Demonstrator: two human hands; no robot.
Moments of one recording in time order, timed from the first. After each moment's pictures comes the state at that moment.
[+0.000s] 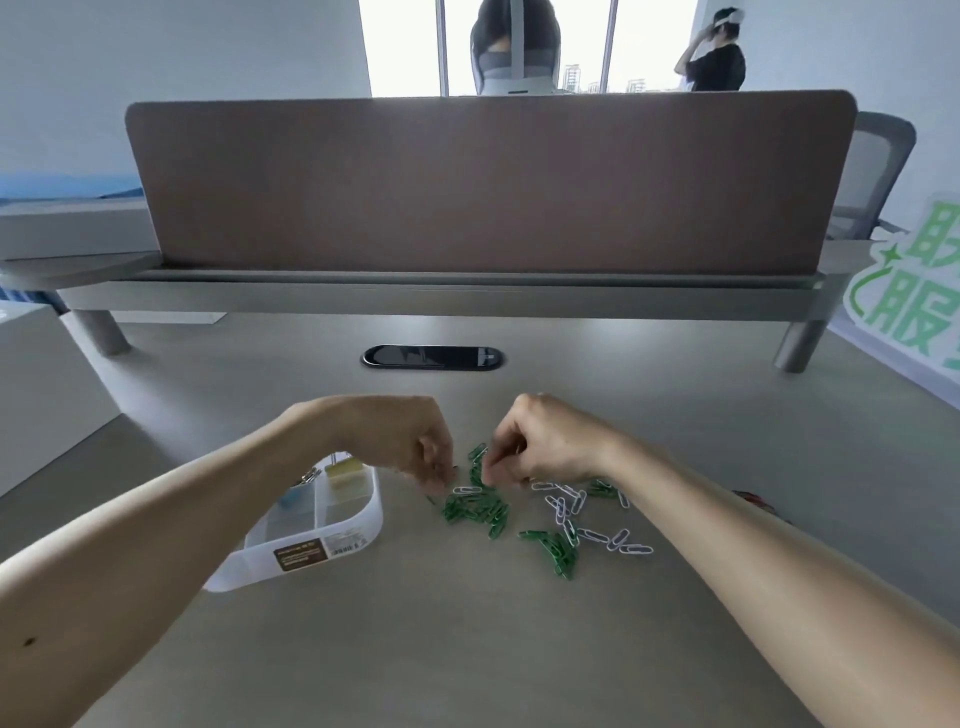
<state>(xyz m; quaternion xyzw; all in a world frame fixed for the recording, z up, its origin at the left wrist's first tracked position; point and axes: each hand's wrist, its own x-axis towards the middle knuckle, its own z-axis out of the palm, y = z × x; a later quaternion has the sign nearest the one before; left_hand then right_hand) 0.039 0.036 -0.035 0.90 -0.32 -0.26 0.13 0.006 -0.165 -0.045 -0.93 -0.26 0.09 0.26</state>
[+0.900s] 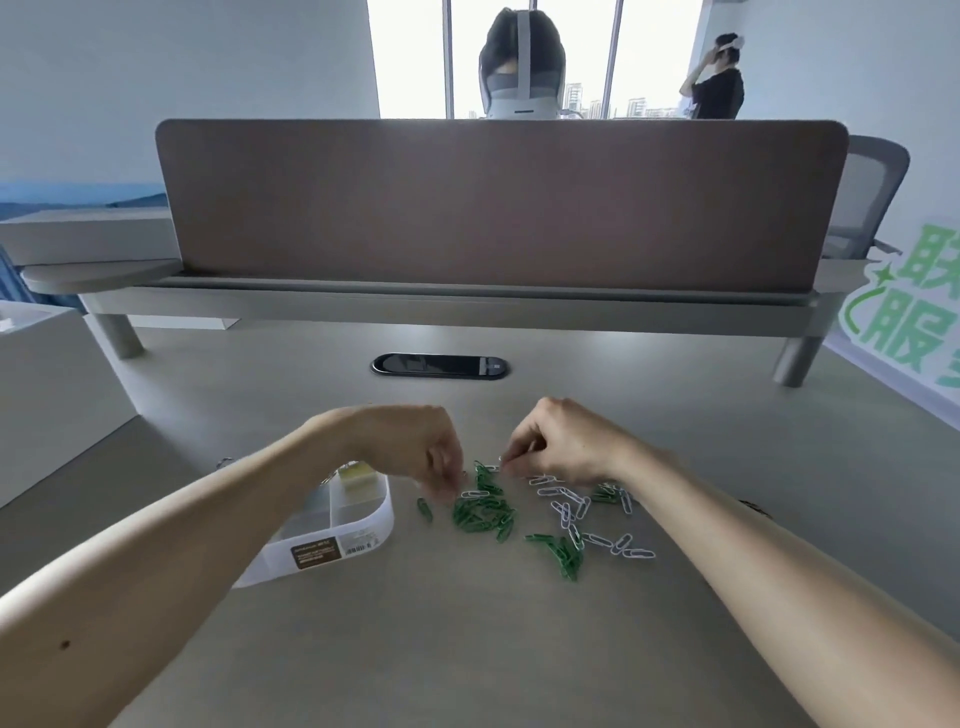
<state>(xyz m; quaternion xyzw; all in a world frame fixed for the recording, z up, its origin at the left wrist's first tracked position) 0.028 0.037 -0.032 0.90 -0.32 -0.26 0.16 0.011 -0.174 -0.048 -0.94 -0.23 0.07 0.26</state>
